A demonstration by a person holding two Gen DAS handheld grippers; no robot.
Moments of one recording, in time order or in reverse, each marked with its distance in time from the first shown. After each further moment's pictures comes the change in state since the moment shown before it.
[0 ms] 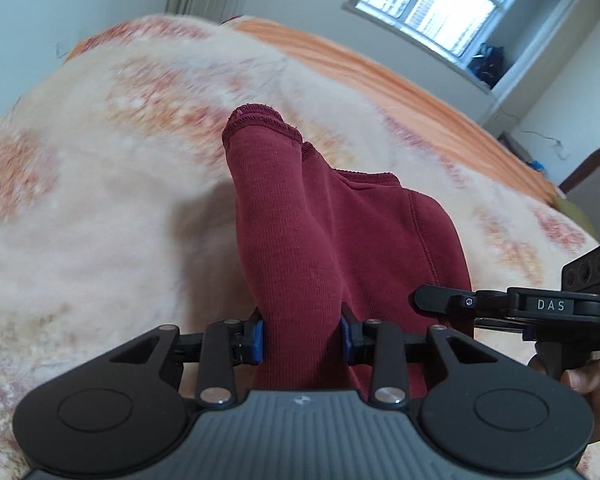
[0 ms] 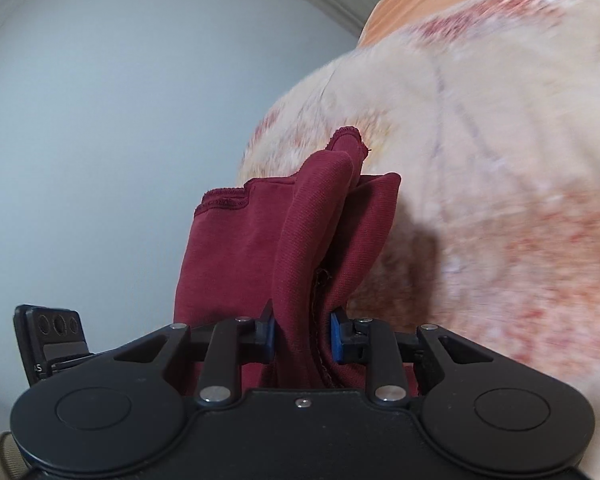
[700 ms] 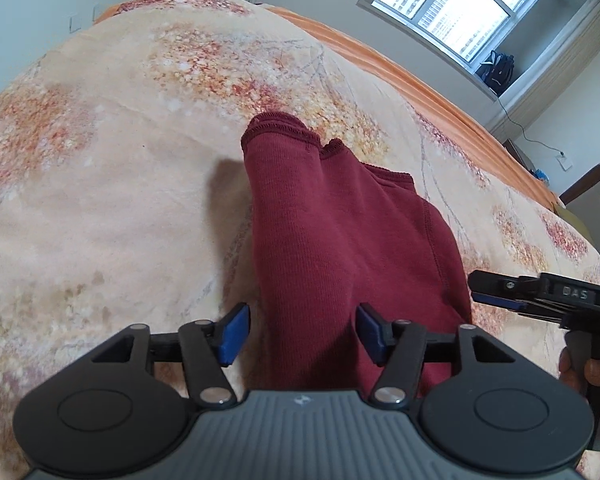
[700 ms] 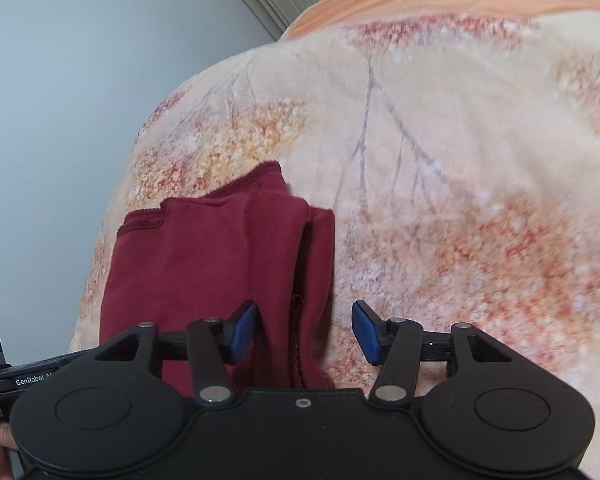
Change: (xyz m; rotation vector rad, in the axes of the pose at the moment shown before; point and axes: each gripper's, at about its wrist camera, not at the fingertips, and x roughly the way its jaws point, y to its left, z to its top) left arm -0.010 0.041 -0.016 -0.057 -0.003 -0.035; right arm -0.005 0.026 -0.012 -0.077 -0.083 -0.385
